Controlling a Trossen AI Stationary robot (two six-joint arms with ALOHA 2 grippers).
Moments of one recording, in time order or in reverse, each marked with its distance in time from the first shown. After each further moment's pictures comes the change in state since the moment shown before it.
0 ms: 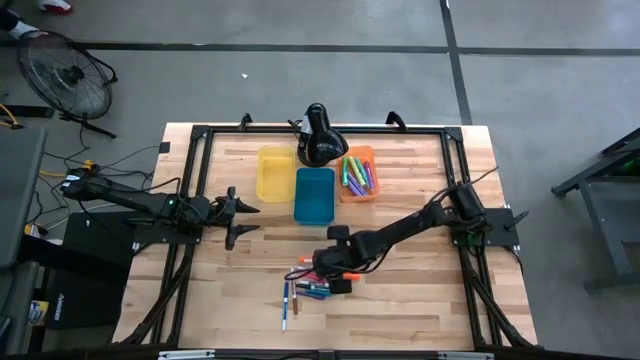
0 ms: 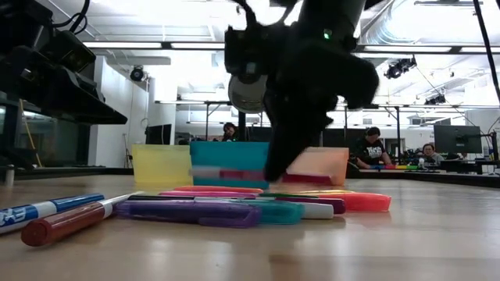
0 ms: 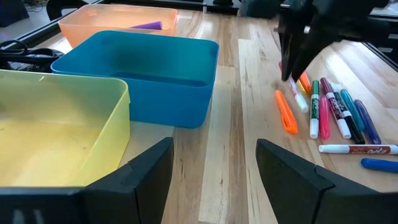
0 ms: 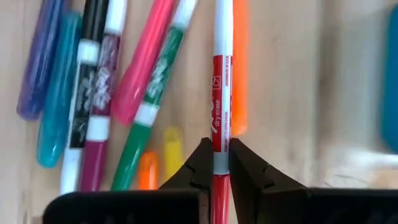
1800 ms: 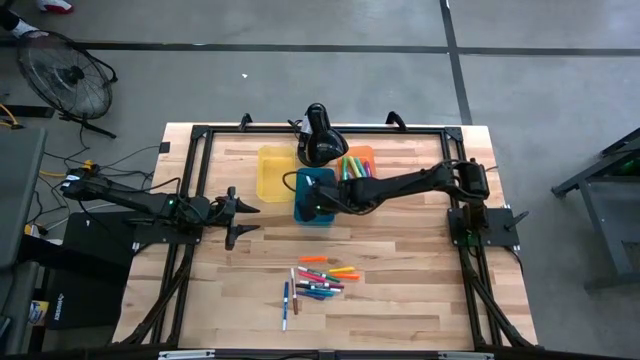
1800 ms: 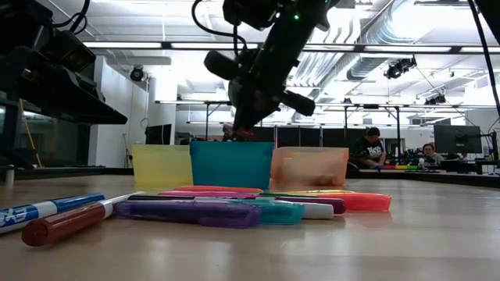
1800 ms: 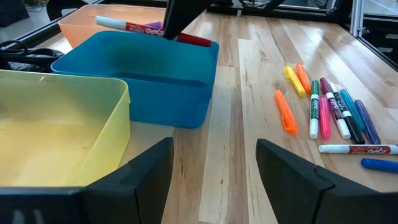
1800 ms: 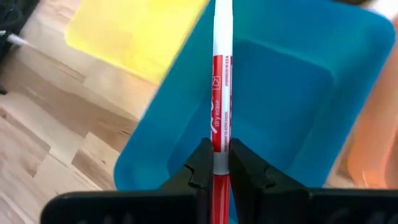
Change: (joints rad) left arm 0.000 0.000 0.000 0.000 0.000 0.000; right arm -0.321 -0.100 0.000 0.101 0.163 0.826
